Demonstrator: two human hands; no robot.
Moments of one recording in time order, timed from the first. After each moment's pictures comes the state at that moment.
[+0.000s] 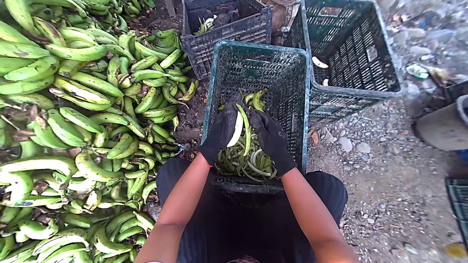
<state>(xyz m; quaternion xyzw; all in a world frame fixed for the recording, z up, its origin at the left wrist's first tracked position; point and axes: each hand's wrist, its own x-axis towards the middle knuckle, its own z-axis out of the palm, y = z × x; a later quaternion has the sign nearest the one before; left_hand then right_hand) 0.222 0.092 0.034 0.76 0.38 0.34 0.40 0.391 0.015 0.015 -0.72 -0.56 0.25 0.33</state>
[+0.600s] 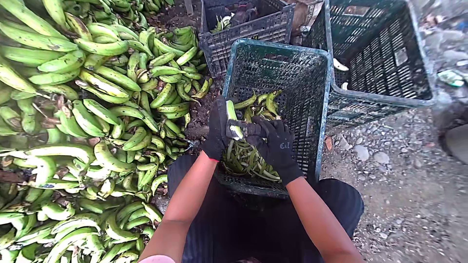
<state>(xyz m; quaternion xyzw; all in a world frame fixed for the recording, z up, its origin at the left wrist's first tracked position) 0.207 0.109 0.041 0.46 0.45 0.49 0.58 0.367 0.022 0.000 -0.67 -0.67 0.06 0.32</state>
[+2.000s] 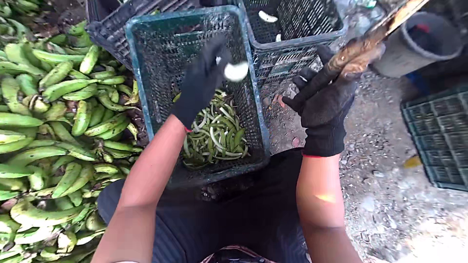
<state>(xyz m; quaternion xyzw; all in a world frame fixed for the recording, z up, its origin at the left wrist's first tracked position) 0.350 0.121 0.079 0.84 0.25 0.26 0.41 0.535 -0.064 0.075 -0.60 -0.20 0.27 0.73</state>
